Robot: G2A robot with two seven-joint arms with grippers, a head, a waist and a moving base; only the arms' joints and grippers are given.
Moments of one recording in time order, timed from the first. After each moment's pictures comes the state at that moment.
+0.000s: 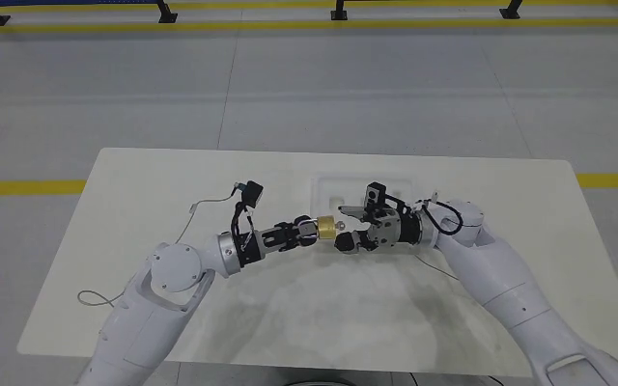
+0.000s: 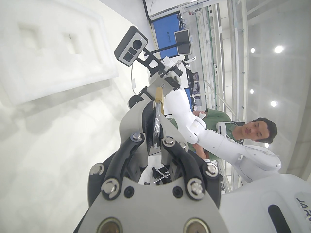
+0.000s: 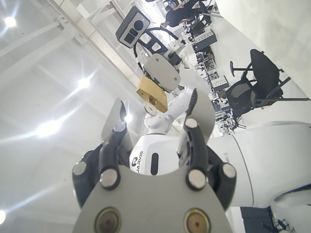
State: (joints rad) left arm 1.46 -1.06 -1.25 -1.92 -0.17 -0.01 -0.79; right arm -1.06 -1.05 0.95 -1.34 0.95 0.36 1.22
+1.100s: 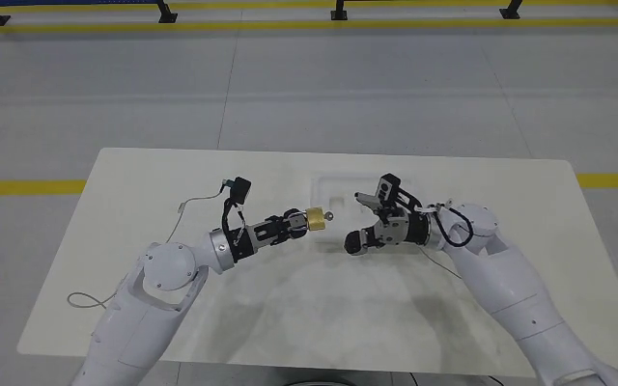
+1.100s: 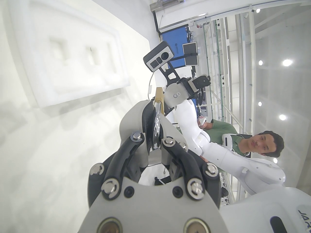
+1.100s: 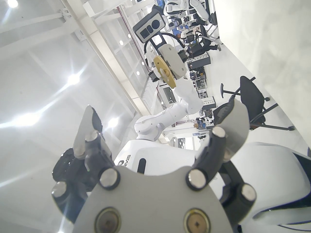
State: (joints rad) left arm 1.48 -1.05 -1.29 -1.92 -0.15 0.04 -0.75; right arm -1.14 -1.03 1.05 -1.45 0.85 0.23 1.16
